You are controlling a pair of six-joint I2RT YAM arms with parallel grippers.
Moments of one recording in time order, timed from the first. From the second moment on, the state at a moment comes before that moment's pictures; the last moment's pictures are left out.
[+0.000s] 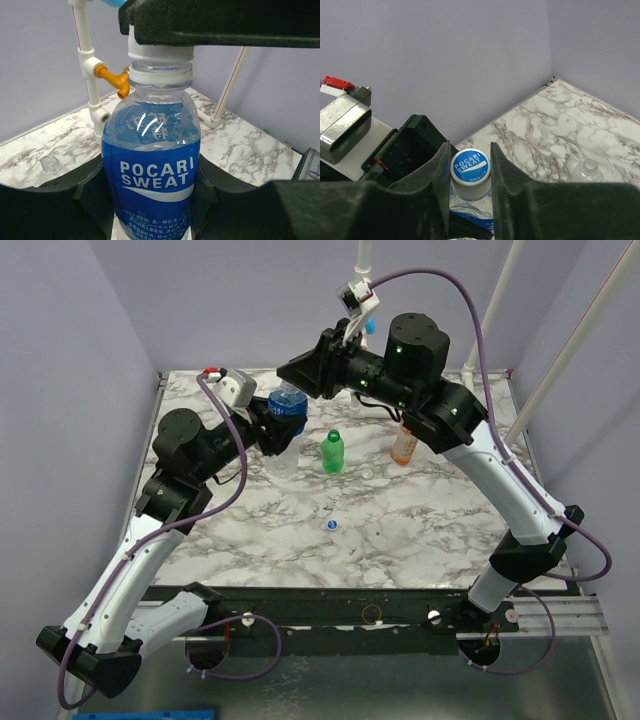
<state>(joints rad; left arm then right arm) -0.47 0.96 1.15 -0.08 0.36 -0.17 0.87 1.68 2.15 -0.43 -0.19 0.28</state>
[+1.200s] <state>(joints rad) -0.50 1.05 1.31 -0.12 0.74 -0.17 0.84 1.55 2.11 -0.31 -0.29 0.22</state>
